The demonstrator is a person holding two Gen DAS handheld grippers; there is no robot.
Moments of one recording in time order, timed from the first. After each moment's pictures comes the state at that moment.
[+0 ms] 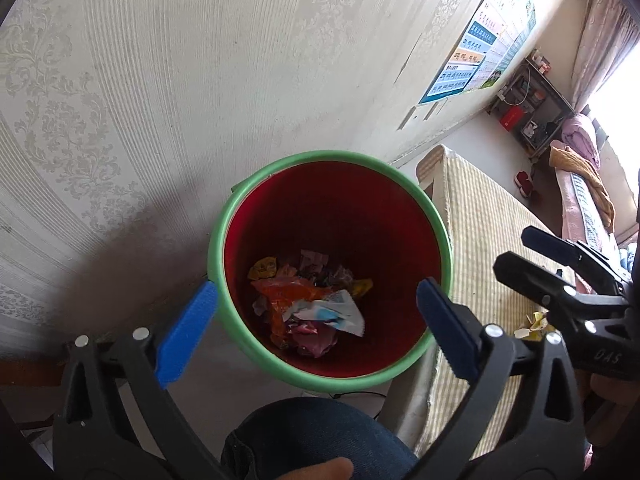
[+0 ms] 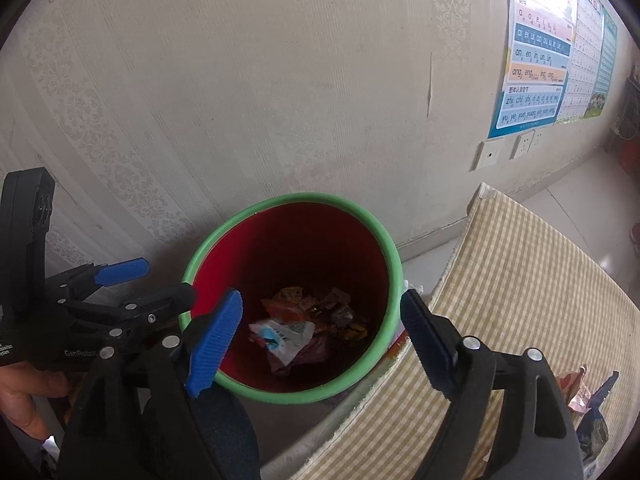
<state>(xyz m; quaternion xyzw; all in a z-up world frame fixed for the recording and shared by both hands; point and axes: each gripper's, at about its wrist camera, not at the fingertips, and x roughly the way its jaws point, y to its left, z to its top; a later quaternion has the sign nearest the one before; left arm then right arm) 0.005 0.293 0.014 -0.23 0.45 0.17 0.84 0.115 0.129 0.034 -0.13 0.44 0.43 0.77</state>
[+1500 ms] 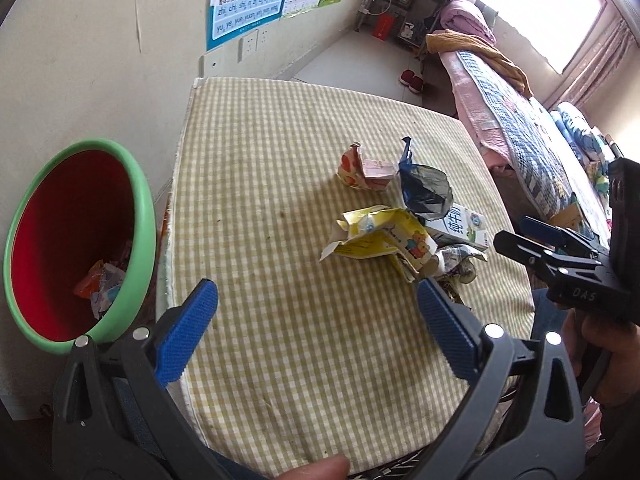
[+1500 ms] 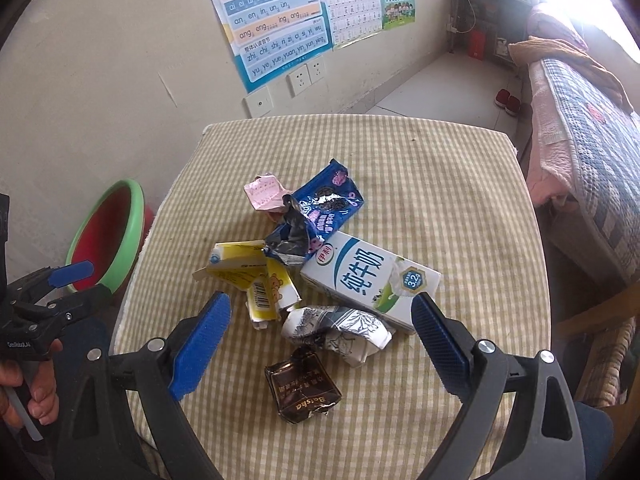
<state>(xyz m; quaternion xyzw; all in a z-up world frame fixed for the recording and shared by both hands) 0.078 0.033 0.015 -0.11 0.50 -0.05 0.86 0.124 -0.201 0.013 -0.01 0.49 0.21 0.85</state>
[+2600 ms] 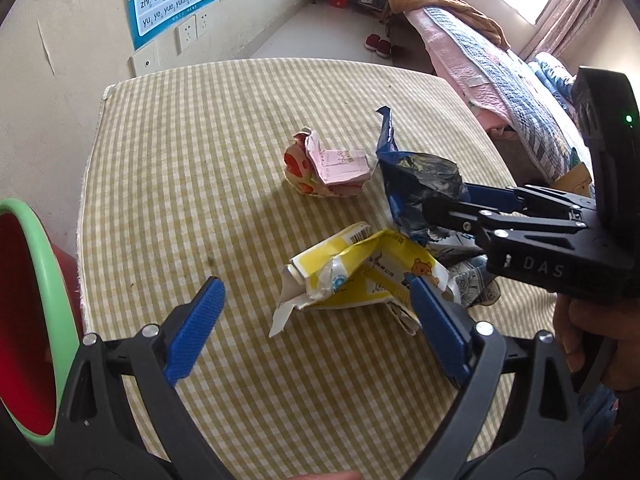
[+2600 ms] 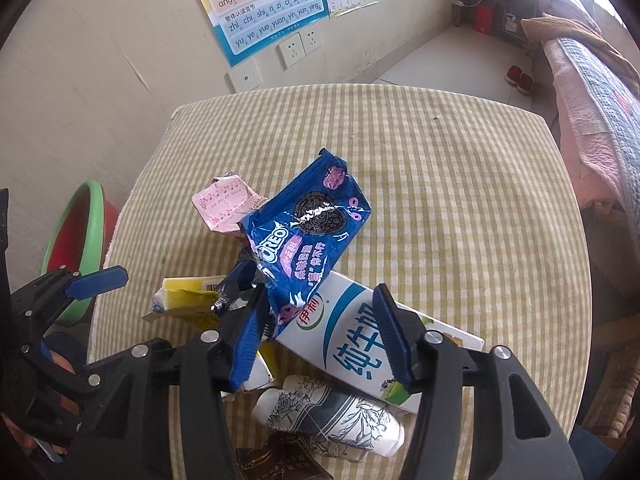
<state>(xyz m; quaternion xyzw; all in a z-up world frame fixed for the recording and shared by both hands) 0.154 -0.008 -0.044 -0.06 0.54 -0.12 0.83 0.196 -0.174 -0.042 -0.02 0.53 0.21 0.82</state>
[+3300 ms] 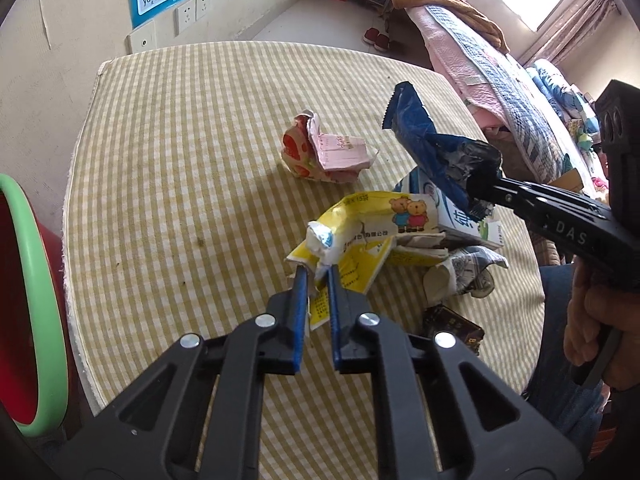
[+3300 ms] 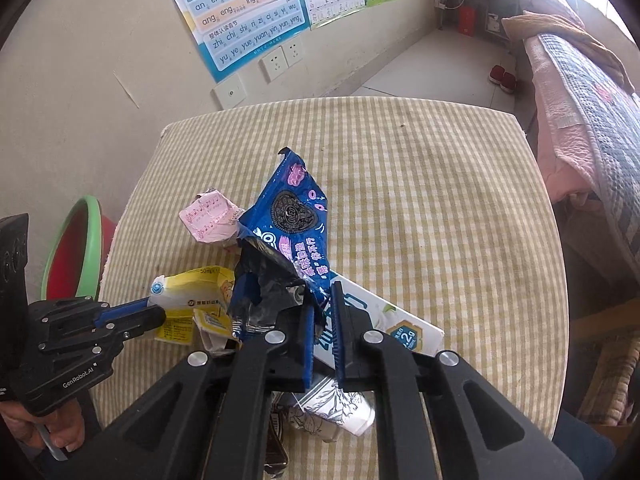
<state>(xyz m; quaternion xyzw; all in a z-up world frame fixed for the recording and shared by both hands) 0.145 -0.003 -0.047 -0.09 0.55 -0.13 0.82 0.187 -0.202 -0.025 0.00 0.52 0.18 0.83</state>
